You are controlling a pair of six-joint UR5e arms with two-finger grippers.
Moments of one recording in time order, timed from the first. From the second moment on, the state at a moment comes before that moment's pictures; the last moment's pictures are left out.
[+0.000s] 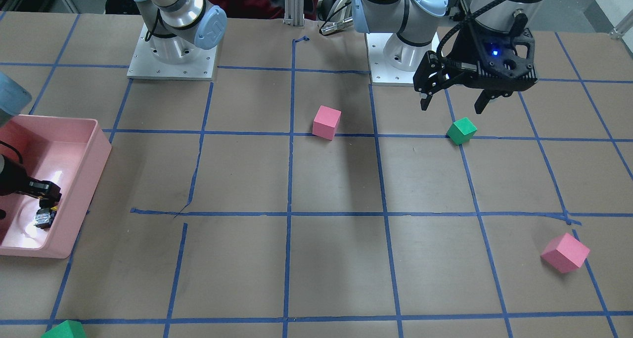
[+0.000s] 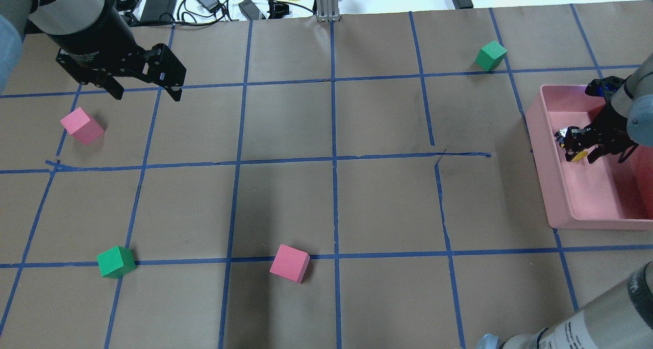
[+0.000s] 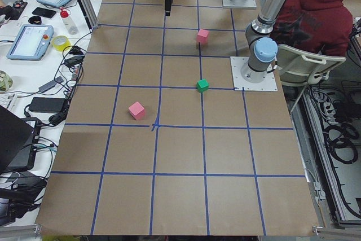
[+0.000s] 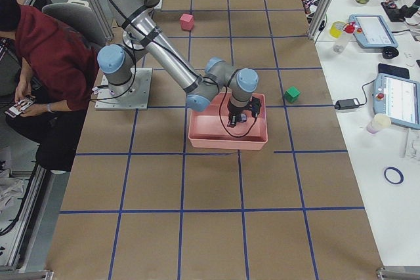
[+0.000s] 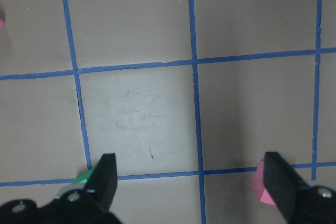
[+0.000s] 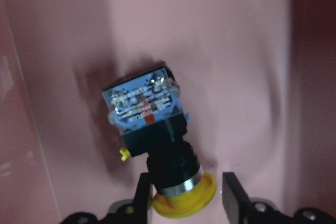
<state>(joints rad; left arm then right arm) -1.52 -1.54 -1.55 -1.55 1.59 0.11 0.99 -1.15 1.83 -2.16 -1.63 -0.43</state>
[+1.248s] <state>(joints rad) -1.52 -1.54 -1.55 -1.55 1.59 0.11 1.42 -1.24 1.53 -1.87 -1.57 0.01</state>
